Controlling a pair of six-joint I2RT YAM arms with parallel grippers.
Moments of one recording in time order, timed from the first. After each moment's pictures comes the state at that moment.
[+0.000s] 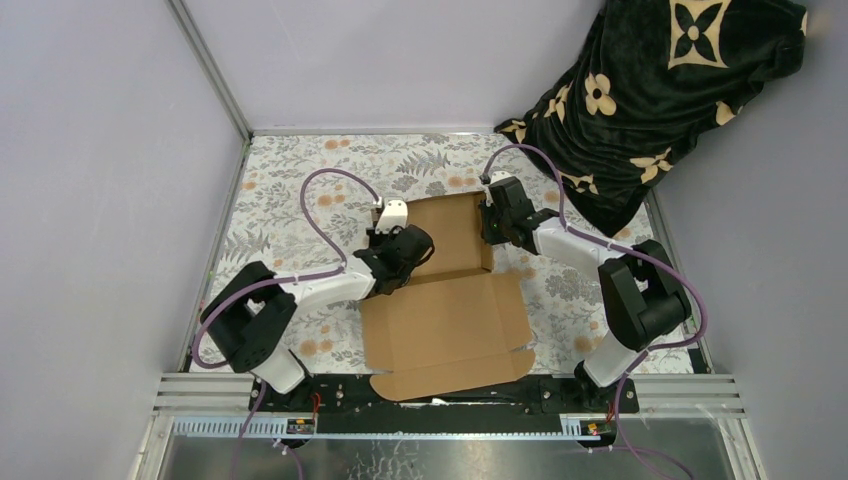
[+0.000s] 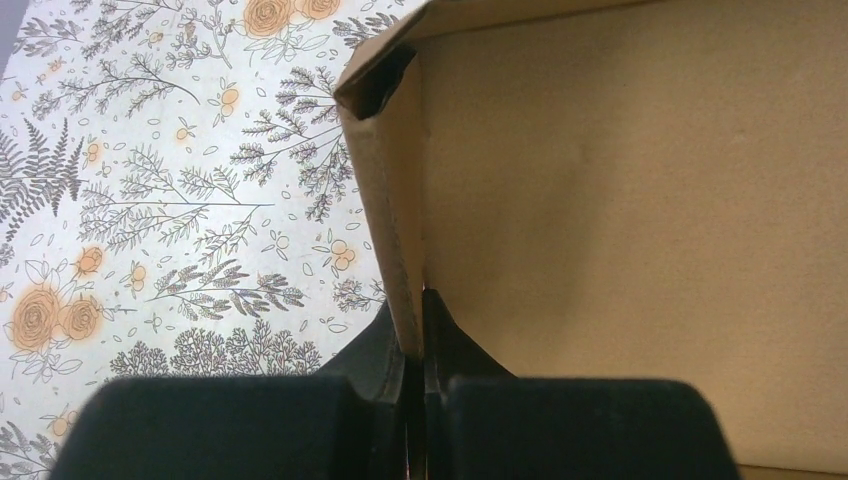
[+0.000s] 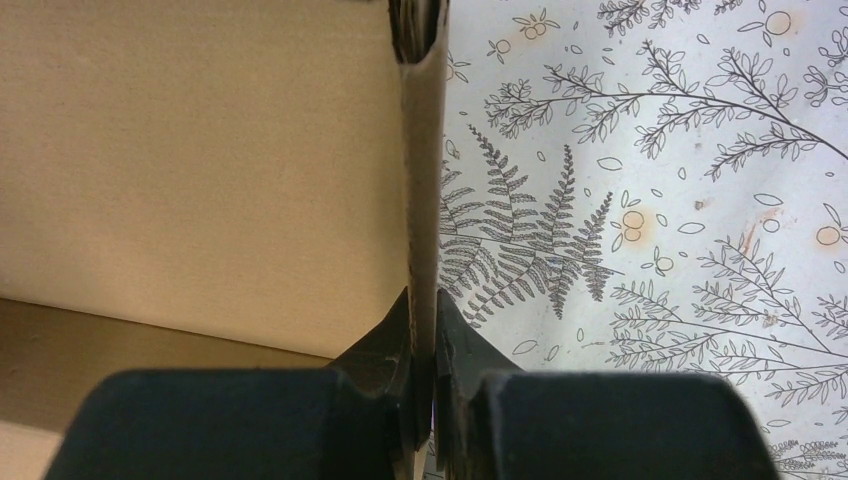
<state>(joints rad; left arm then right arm) -0.80 1.57 0.84 -0.15 -0.89 -0.50 0.50 1.66 1.02 -0.19 0.03 0.24</state>
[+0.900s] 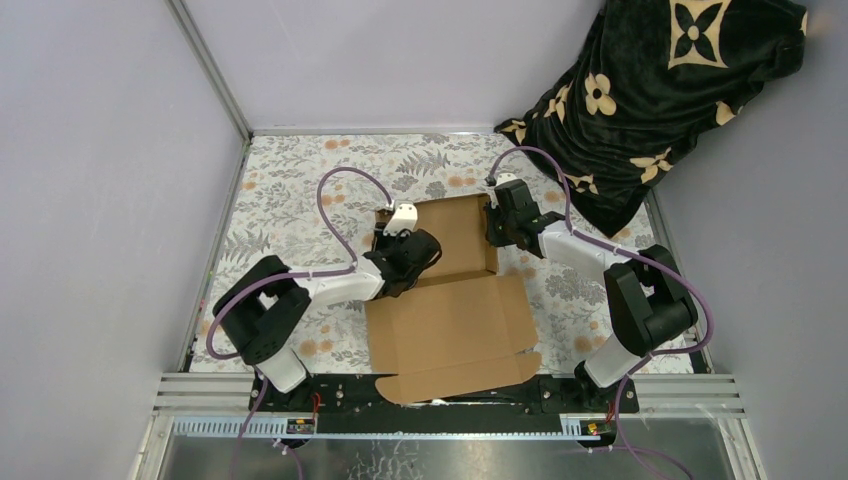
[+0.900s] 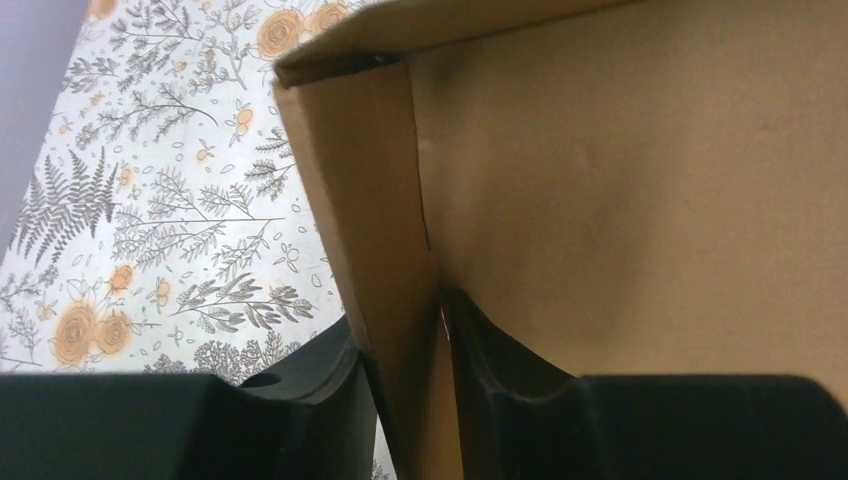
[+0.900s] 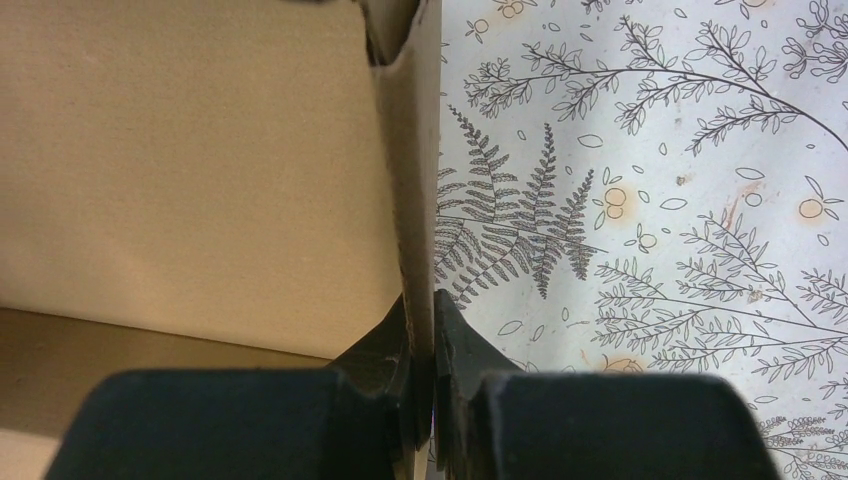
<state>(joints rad) -0.83 1.65 0.88 -0.14 -0.99 -0.46 0.48 1.62 0.97 -0.19 0.03 0.25</state>
